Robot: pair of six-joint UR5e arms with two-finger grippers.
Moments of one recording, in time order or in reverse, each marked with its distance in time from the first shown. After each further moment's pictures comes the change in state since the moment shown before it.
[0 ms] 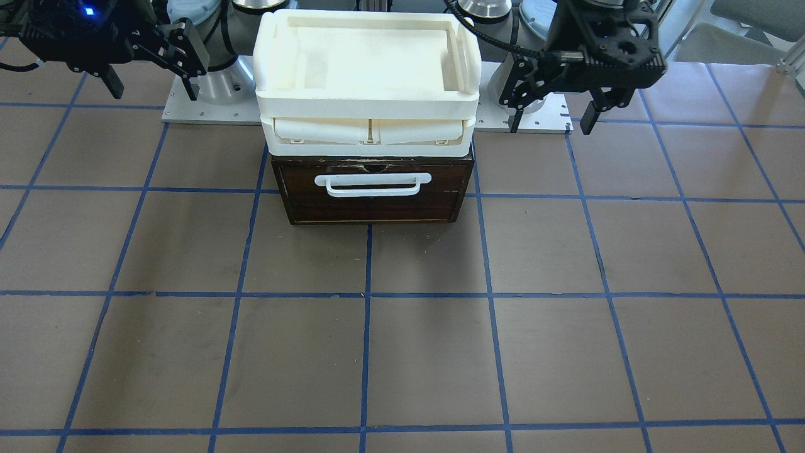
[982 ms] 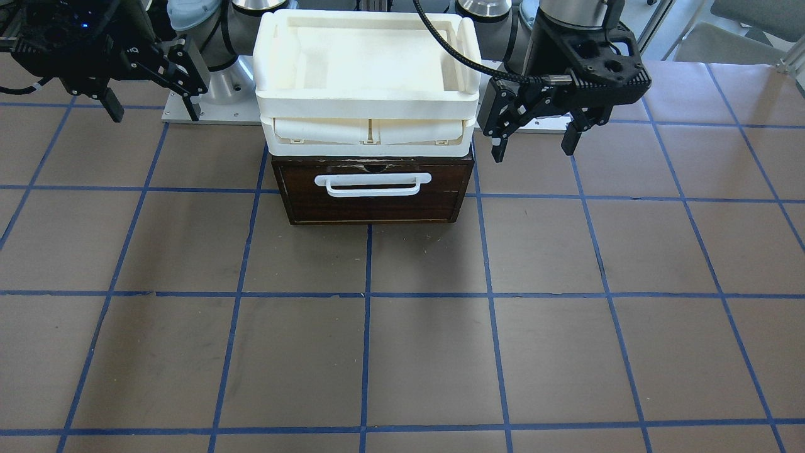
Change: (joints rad) left arm -0.083 -0.045 -0.033 0.169 0.038 -0.191; right arm 0.005 0.030 -0.010 -0.107 0.045 -0.018
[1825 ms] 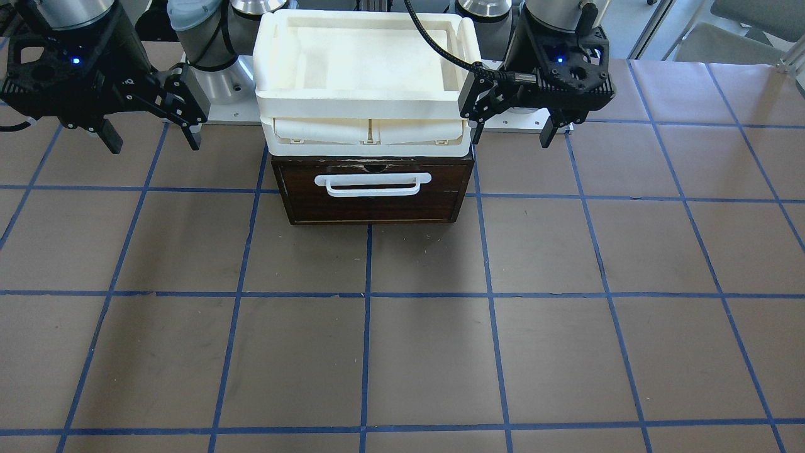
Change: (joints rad) left arm -0.002 -0.005 0.029 -0.139 -0.085 0.100; right arm 0.004 0.120 -0.108 -0.016 0.024 0.002
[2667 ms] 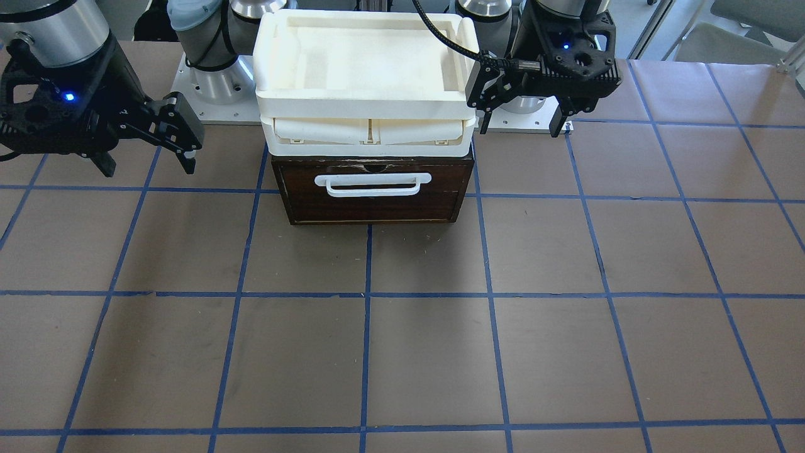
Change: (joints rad) left arm -0.002 0.007 0.017 -0.028 0.036 0.023; right arm 0.002 0.052 -0.031 0.006 -0.016 -0.001
